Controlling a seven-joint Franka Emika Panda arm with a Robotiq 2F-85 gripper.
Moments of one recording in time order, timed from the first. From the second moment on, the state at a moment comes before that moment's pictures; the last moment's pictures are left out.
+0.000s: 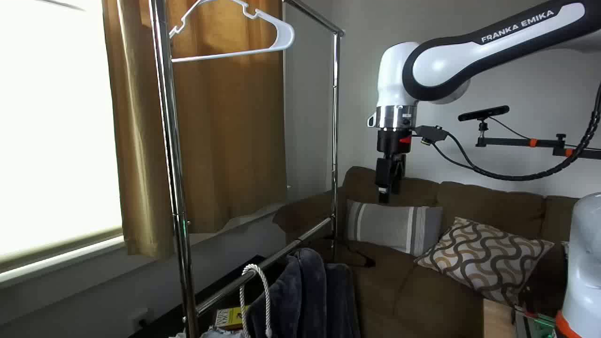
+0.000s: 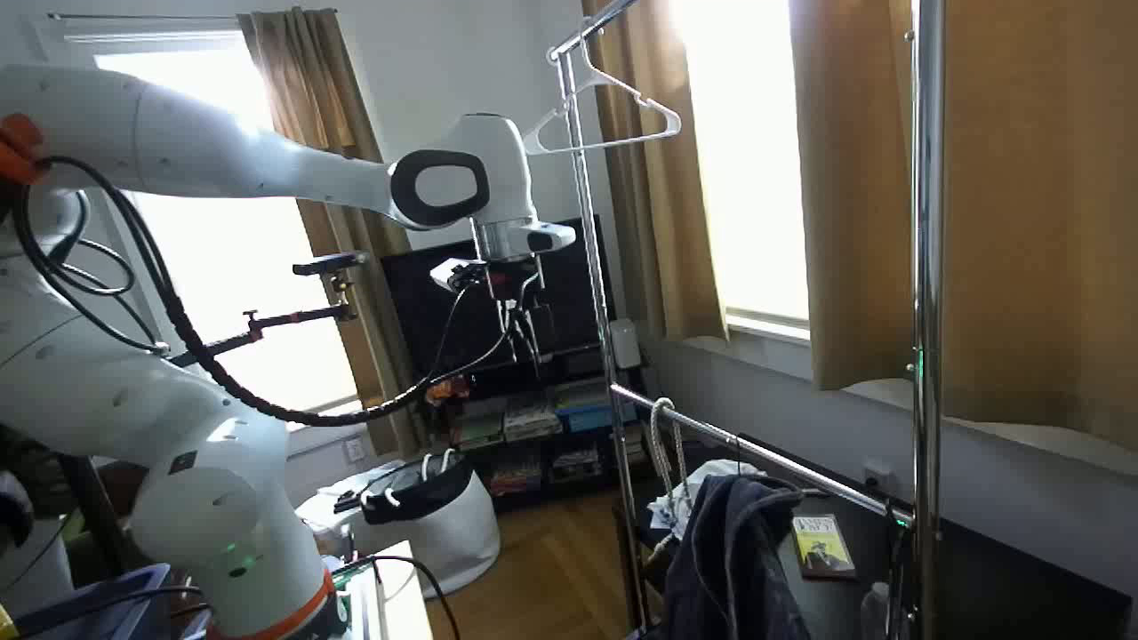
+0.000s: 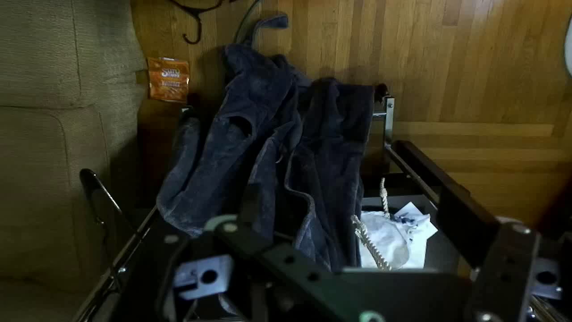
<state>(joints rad) -0.01 -0.60 0.01 -2.49 0.02 1.90 -0.02</state>
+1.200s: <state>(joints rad) -0.01 -0.60 0.01 -2.48 0.02 1.92 -0.02</state>
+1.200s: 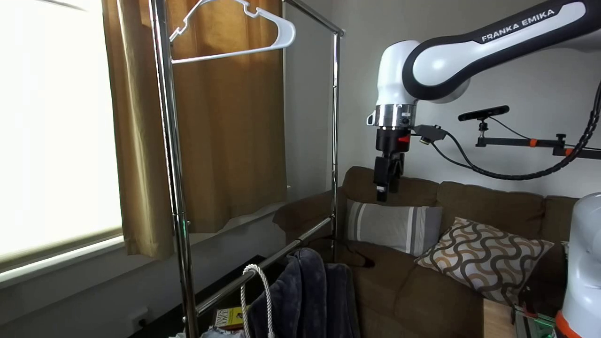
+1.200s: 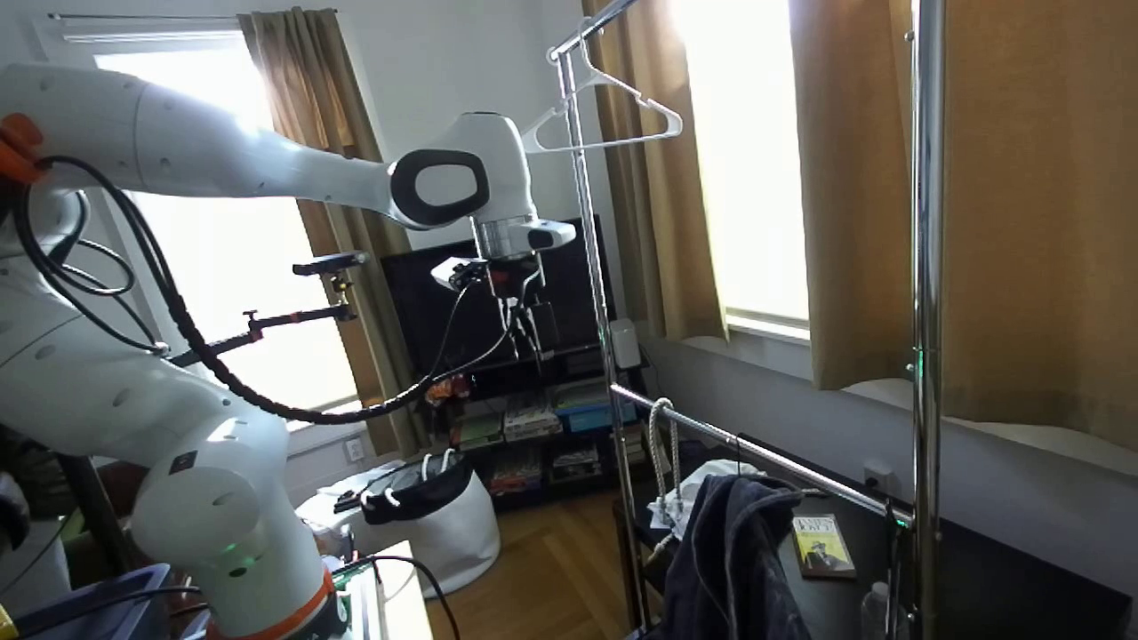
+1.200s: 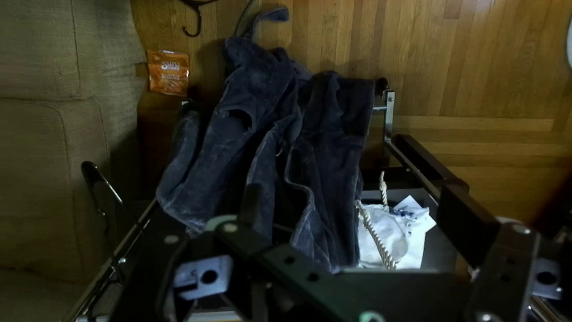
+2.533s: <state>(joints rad) 0.26 -0.65 0.11 -2.10 0.05 2.23 -0.23</state>
